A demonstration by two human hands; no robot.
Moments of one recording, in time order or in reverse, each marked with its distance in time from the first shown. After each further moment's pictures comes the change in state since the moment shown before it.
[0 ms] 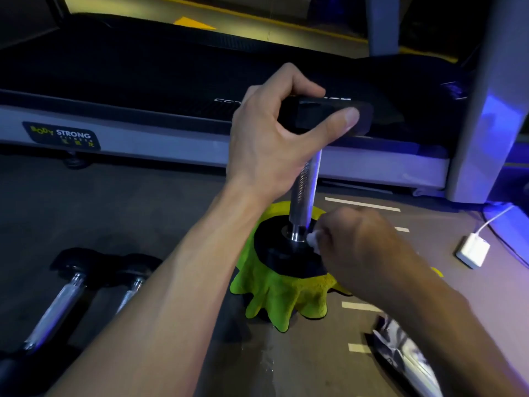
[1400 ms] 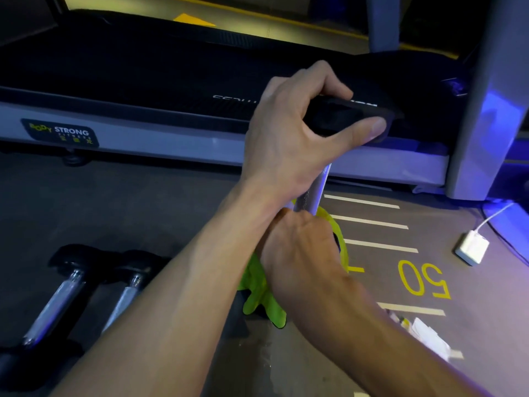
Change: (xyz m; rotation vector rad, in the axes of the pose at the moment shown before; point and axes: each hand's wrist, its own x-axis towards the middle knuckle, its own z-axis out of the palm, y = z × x) left_hand -0.006 0.011 0.019 0.105 -0.051 0.090; right_hand 0.008 -0.059 0.017 -0.385 -0.027 -0.237
